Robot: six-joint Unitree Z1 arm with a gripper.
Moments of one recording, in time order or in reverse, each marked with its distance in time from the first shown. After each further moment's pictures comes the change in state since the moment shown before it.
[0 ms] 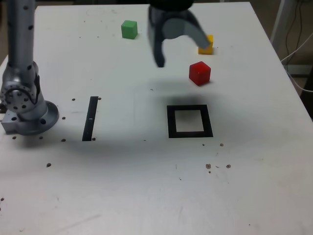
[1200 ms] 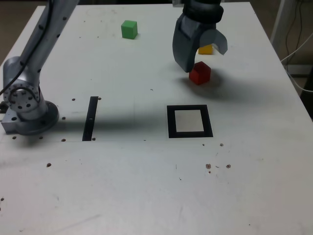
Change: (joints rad) arm 0.124 0.348 -0.315 0.087 -0.007 -0.154
